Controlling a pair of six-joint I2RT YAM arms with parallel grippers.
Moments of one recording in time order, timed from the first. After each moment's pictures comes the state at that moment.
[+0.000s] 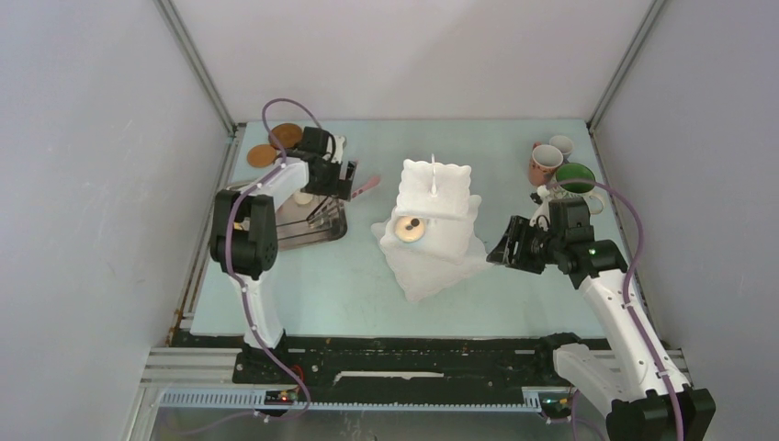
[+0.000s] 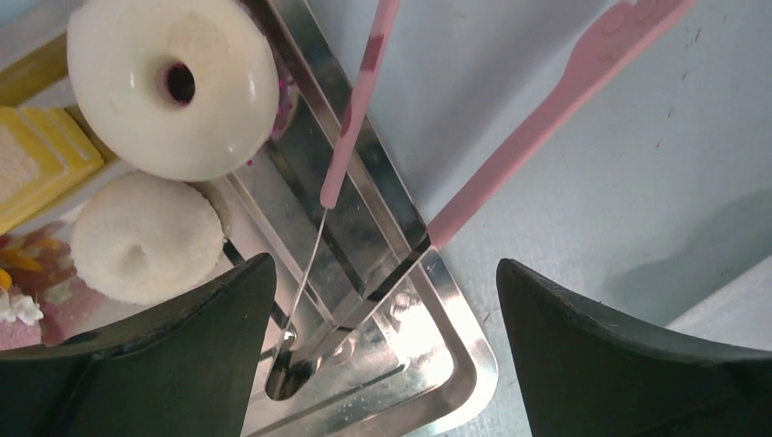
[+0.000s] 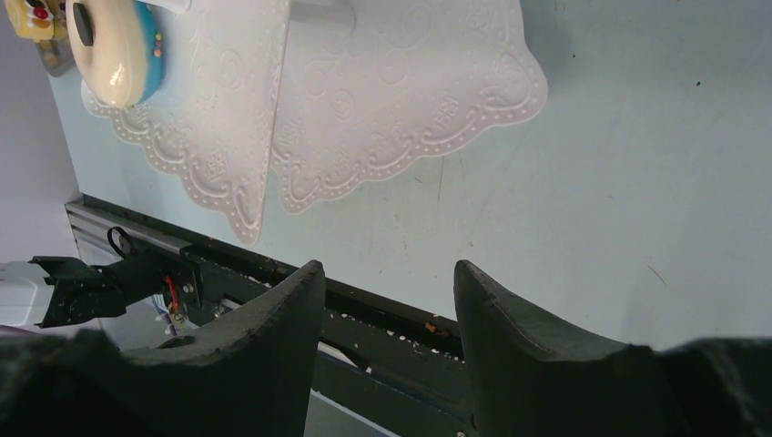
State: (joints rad) left arm -0.19 1.97 1.48 -0.53 0.08 0.03; right arm 0.15 0.91 0.82 -0.81 -0.40 0.44
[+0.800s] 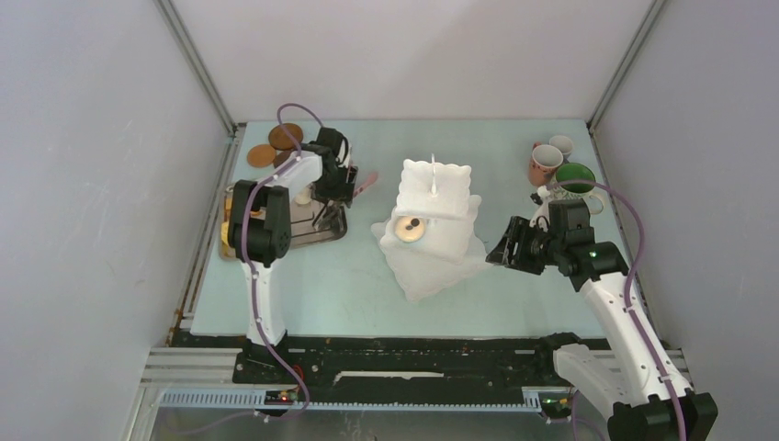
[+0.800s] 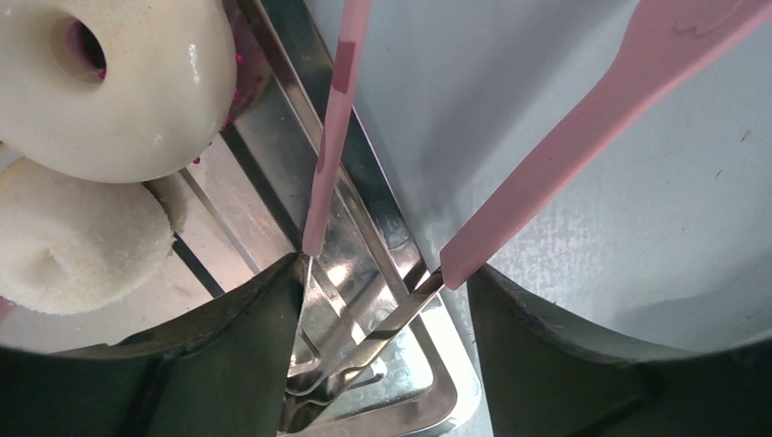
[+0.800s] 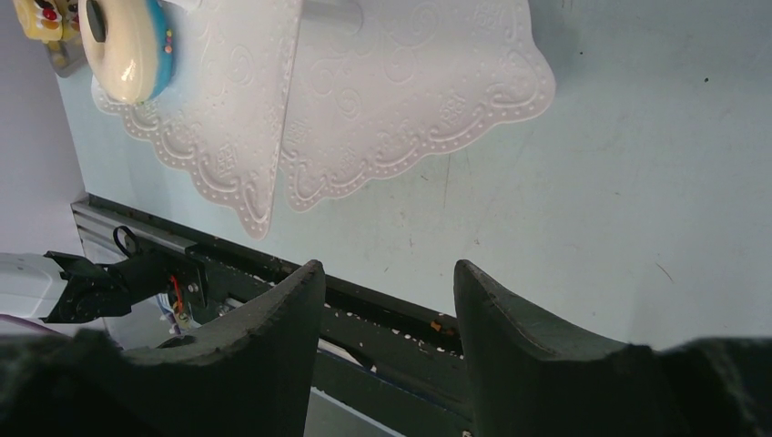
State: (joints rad) left arm -0.23 2.15 1.67 -0.72 0.00 -0.06; right arm 0.17 0.89 0.82 -0.82 -0.40 0.46
